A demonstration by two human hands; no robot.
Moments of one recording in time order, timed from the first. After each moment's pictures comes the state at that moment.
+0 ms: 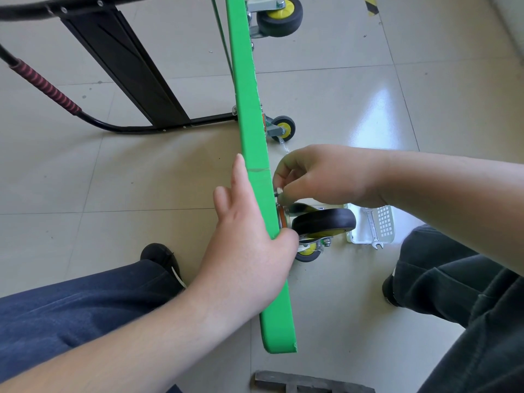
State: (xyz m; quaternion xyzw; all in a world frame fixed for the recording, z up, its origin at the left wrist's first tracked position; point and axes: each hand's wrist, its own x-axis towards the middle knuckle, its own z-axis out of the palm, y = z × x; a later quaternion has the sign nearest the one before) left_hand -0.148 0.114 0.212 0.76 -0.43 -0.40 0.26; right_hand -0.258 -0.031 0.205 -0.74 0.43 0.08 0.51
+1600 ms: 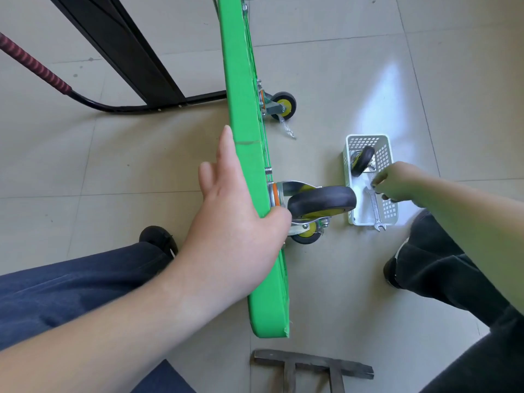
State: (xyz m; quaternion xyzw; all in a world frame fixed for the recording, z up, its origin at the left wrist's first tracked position) left_hand -0.149 0.112 0.209 0.77 -0.44 -0.37 0.26; right_hand -0.407 -0.098 0.009 -0.63 0.68 0.14 0.35
